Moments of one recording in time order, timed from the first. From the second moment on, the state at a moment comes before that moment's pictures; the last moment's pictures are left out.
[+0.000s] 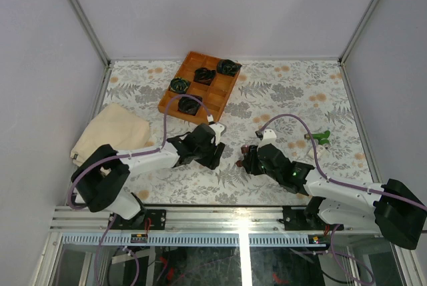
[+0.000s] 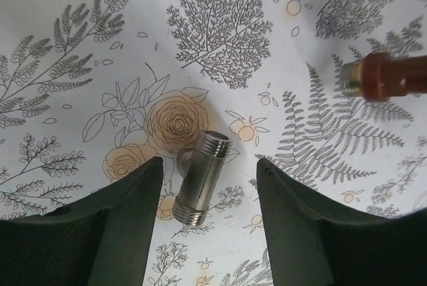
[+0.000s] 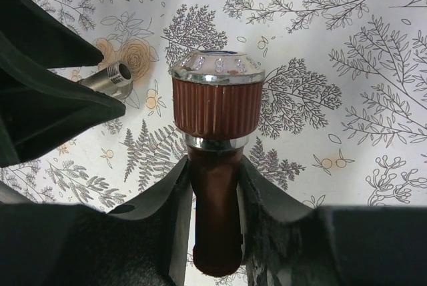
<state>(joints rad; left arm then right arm) -0.81 1.49 0.75 -0.15 0.05 -0.29 0.93 1.05 0.41 -0.01 0.25 0.67</state>
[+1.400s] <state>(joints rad) -0.88 1.64 0.88 -0.33 -0.08 -0.23 0.93 1.03 0.39 -0.03 0.25 0.67</state>
